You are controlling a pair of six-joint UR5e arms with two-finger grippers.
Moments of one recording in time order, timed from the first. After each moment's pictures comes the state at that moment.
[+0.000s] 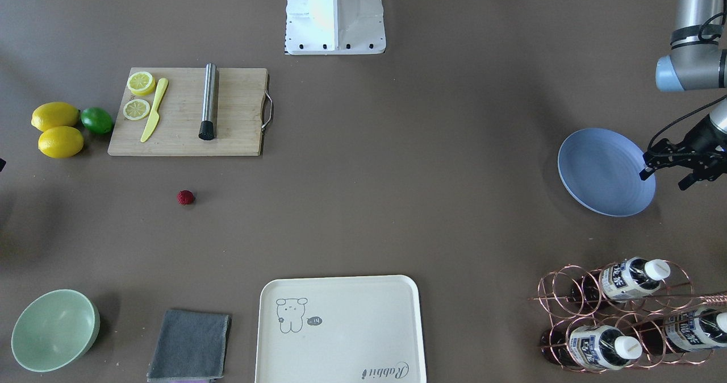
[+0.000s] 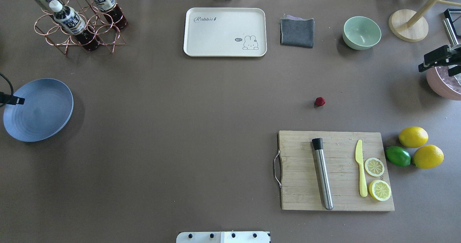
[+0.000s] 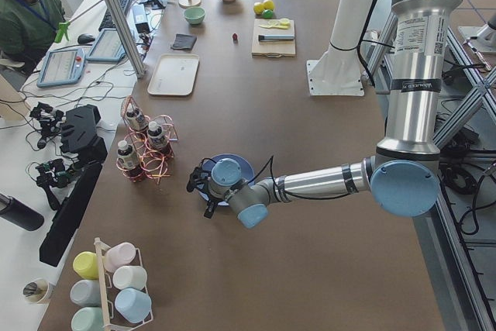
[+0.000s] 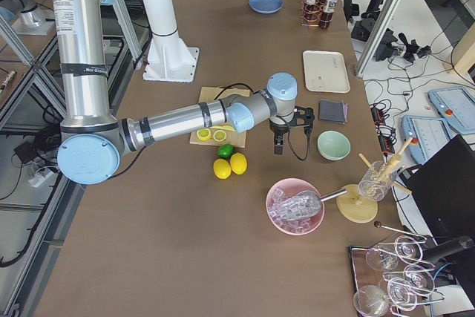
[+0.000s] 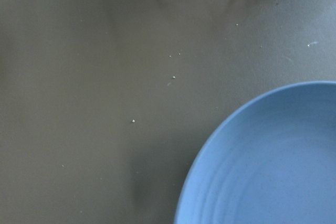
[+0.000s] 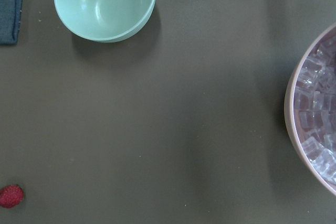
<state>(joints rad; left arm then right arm) -1.13 -1.59 -1.23 -2.69 -2.20 -0.57 1.26 -1.52 1.78 -1.34 2.33 0.66</state>
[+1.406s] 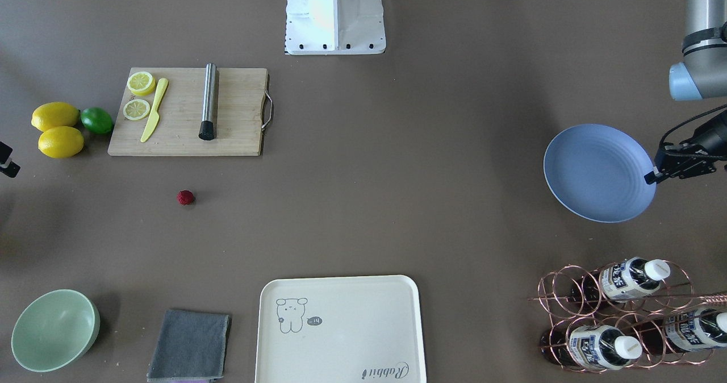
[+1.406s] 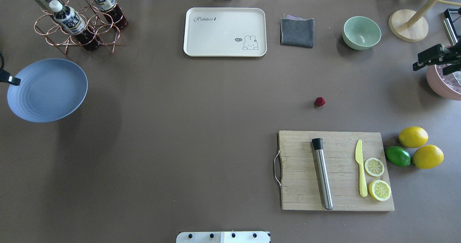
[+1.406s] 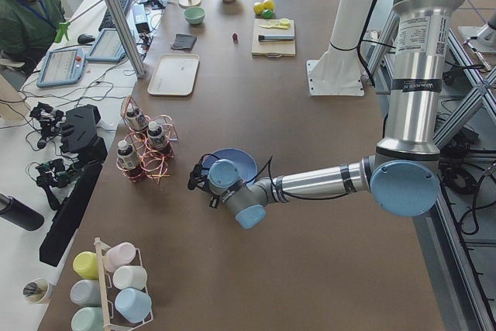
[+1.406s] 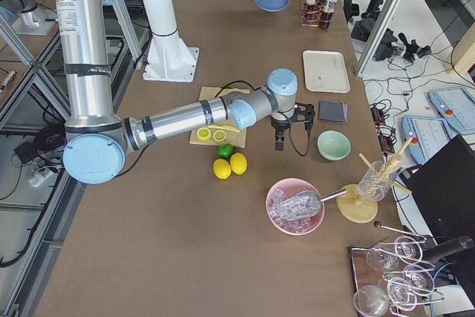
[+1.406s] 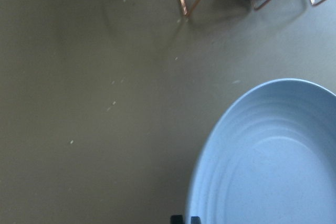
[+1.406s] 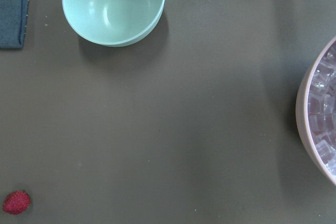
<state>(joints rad) -1.28 -1.68 -1.34 -2.47 -2.52 -0.62 1.23 -1.51 1.79 -1.34 2.31 0.69</state>
